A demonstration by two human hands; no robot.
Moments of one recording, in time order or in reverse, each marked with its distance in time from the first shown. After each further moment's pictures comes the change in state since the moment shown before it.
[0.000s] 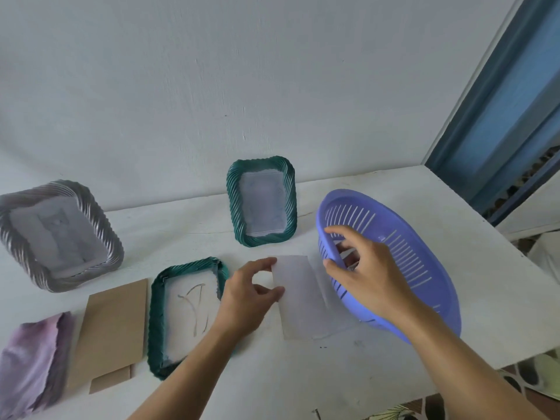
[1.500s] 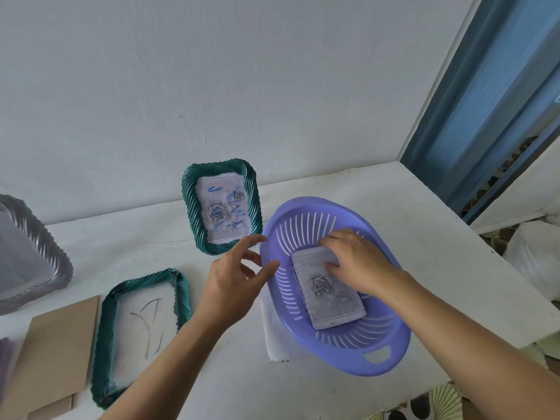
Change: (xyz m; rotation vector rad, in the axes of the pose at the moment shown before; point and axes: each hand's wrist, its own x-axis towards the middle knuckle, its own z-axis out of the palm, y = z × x) left_hand 0.033 0.041 0.034 0.253 0.061 0.224; right_hand 0.053 0.091 -0.026 -0.618 -0.289 -0.173
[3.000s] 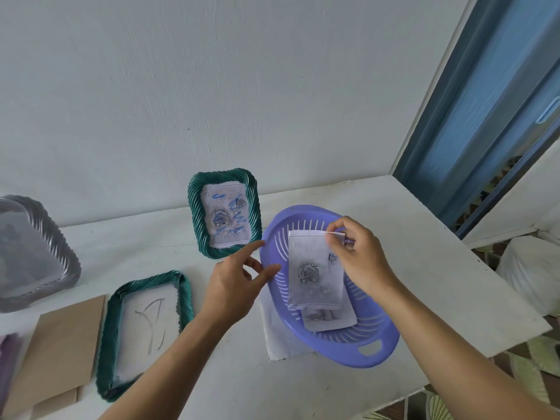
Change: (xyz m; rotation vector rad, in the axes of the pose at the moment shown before) left_hand -0.007 0.006 -0.001 0.018 0.006 -0.038; right_hand -0.025 -0.028 -0.029 0.823 0.445 0.246
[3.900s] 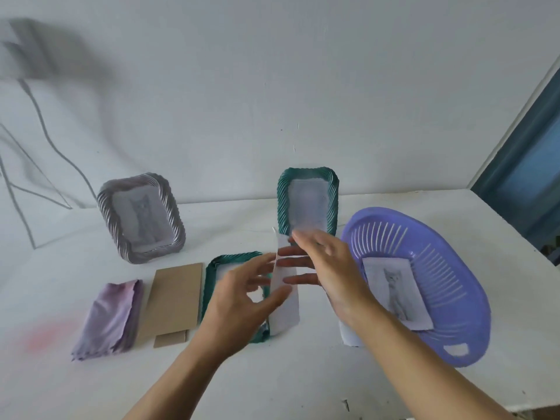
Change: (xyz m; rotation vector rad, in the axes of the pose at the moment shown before) left_hand -0.108 -0.014 -0.116 -0.152 0.070 -0.004; right_hand -0.066 -0.130 0.127 0.713 -0.375 0.249
